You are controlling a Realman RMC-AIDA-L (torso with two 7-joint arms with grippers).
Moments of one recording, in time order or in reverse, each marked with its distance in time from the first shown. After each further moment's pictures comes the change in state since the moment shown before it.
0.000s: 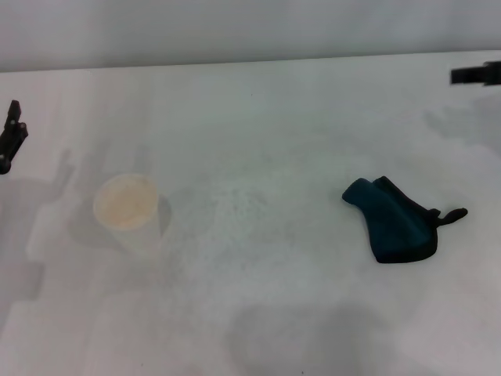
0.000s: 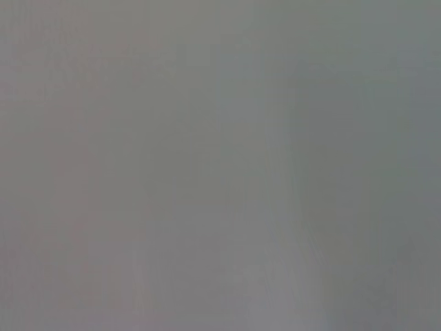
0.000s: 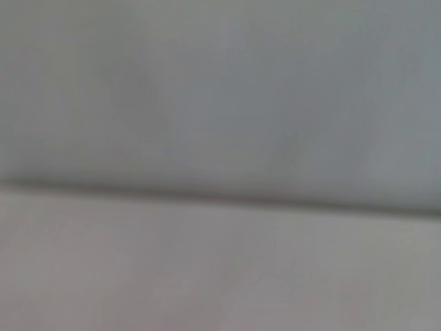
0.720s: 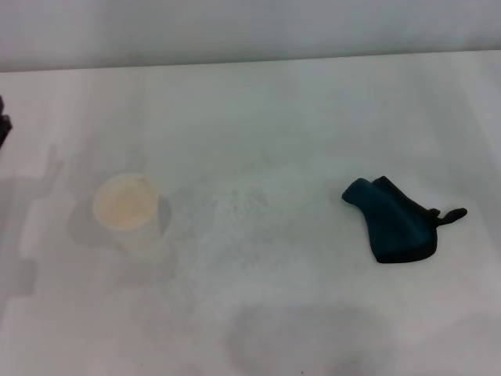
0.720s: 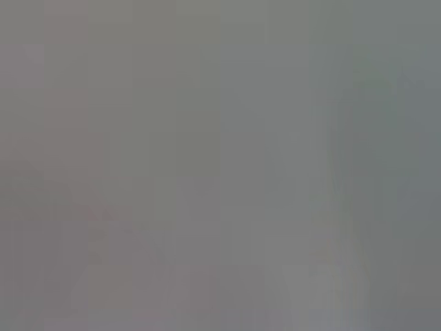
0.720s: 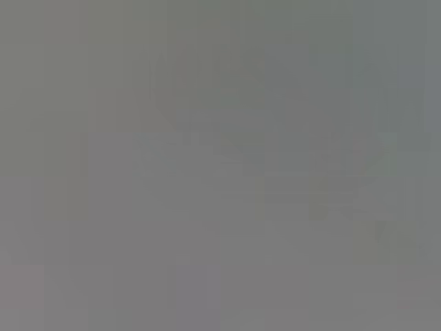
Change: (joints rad) left arm -0.002 -0.003 0.000 0.018 -0.083 0.000 0.000; right arm -0.127 0.007 0.321 0.629 1.076 -0.271 -1.288
